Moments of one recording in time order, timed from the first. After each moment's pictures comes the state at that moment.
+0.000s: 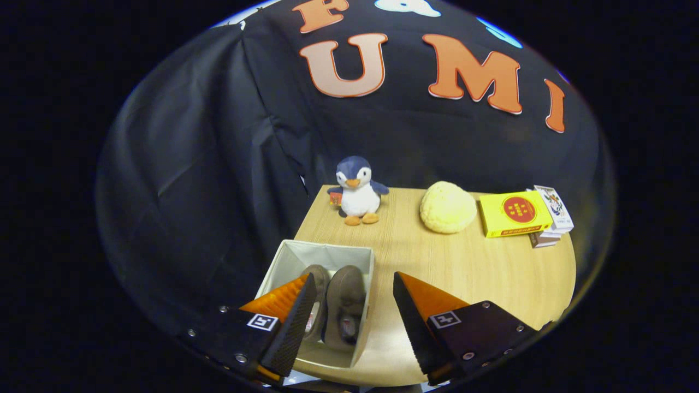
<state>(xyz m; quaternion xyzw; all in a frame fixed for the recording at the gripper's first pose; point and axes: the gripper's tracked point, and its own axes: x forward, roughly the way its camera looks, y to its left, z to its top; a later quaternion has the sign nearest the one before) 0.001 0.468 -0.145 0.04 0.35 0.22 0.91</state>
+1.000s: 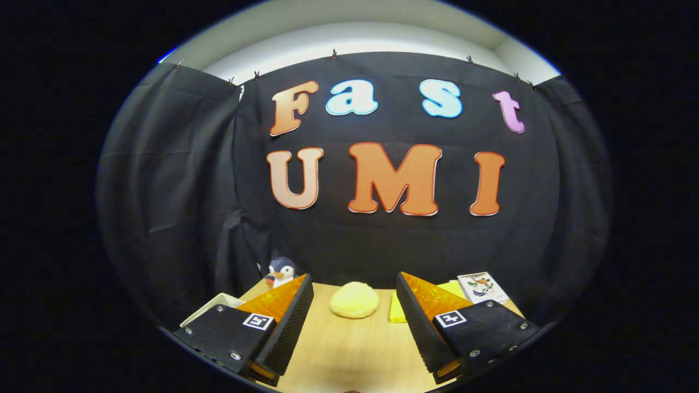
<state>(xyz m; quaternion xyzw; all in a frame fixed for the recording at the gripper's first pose) 0.043 0.207 -0.034 0.04 0.08 0.12 0.99</state>
